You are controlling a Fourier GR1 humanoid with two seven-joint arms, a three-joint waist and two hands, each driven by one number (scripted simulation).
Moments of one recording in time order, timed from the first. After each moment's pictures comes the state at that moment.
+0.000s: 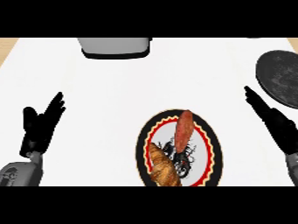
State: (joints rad) left arm -0.13 0.28 -0.01 -1.28 0.08 0.08 0.14; right arm -0.13 -0.53 0.21 -1.42 -0.12 0.03 0.01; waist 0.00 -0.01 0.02
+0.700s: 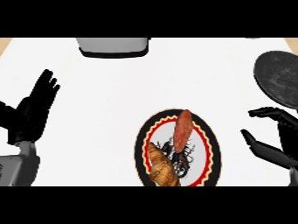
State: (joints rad) left arm -0.18 0.24 0.05 -1.50 0.17 0.10 0.18; right arm 0.00 -0.39 0.04 -1.54 -0.16 -0.02 -0.48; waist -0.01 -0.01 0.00
